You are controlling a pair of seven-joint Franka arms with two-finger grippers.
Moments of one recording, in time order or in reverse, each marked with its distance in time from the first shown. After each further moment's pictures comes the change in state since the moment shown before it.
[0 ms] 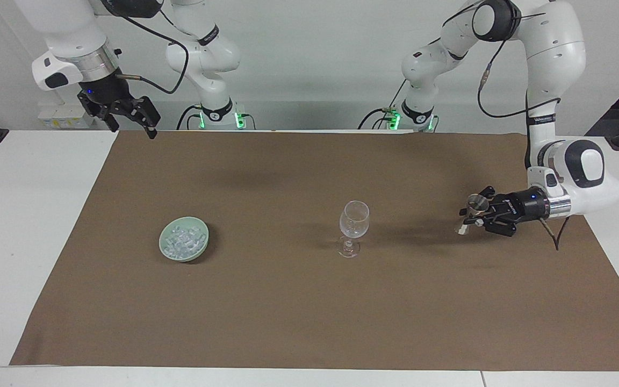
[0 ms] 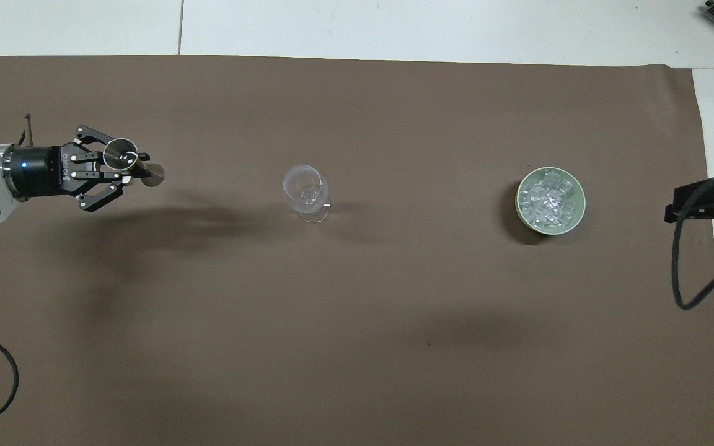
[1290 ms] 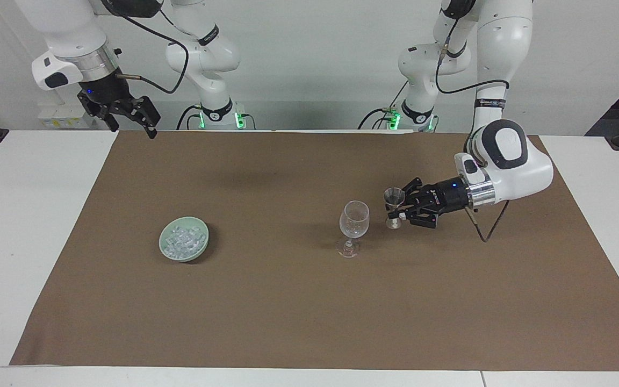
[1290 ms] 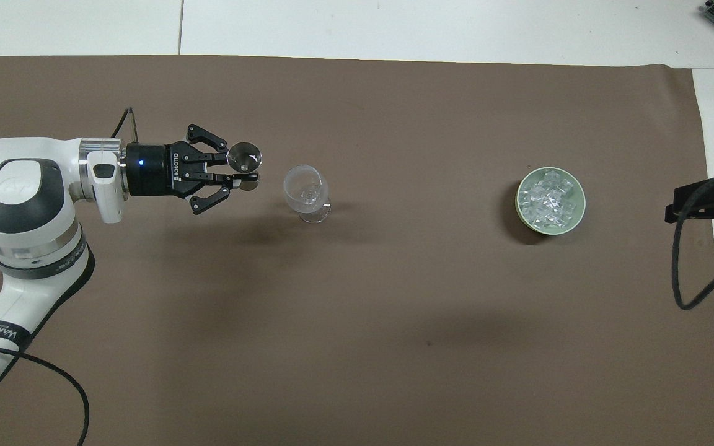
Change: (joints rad) left arm -0.320 -0.153 0.012 -0.112 -0.056 0.320 -0.122; right arm 0.000 -0.001 0.000 0.000 0.000 0.000 0.000
